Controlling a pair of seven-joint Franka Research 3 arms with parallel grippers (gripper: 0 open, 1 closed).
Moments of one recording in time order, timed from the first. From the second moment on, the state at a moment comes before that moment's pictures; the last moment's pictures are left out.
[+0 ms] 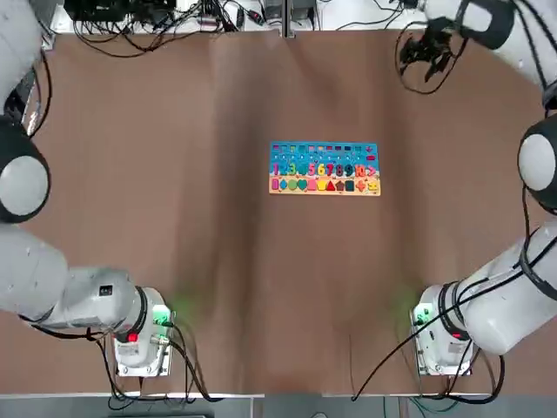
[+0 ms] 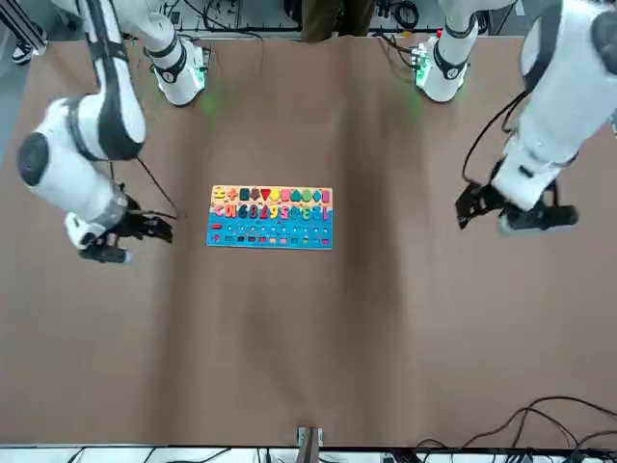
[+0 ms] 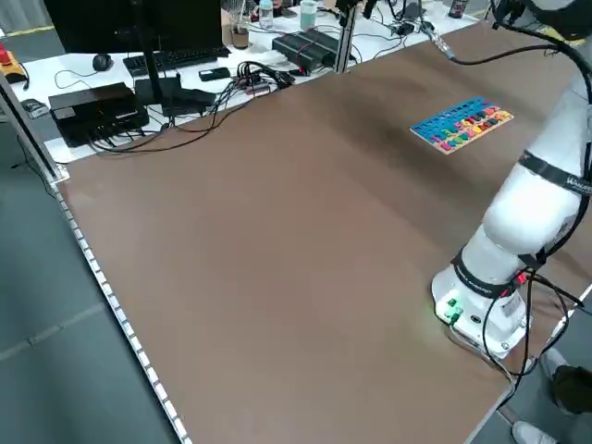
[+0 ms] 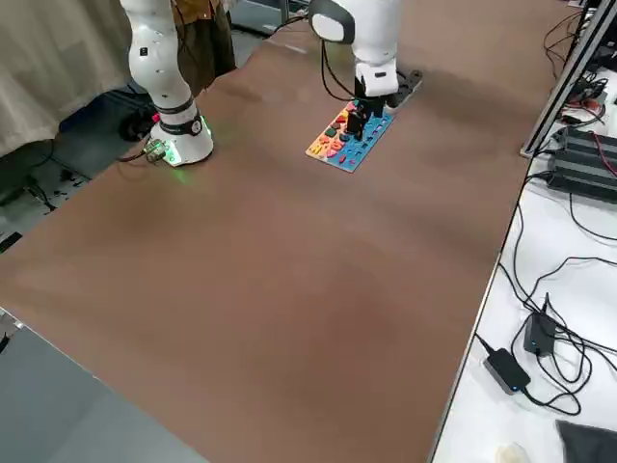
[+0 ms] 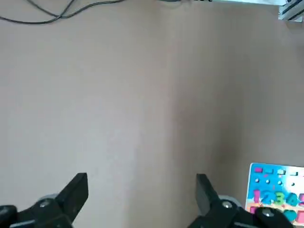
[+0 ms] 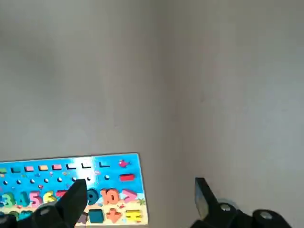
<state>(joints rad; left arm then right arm) 0.01 0.05 -0.23 -1.66 0.01 1.84 -0.27 0.67 0.17 -0.64 -1.92 0.25 2.01 0.08</state>
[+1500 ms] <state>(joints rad) -0.11 0.00 -0.04 -1.62 -0.02 1.68 -0.13 -0.01 0.07 -0.05 -1.54 0.06 1.55 0.01</state>
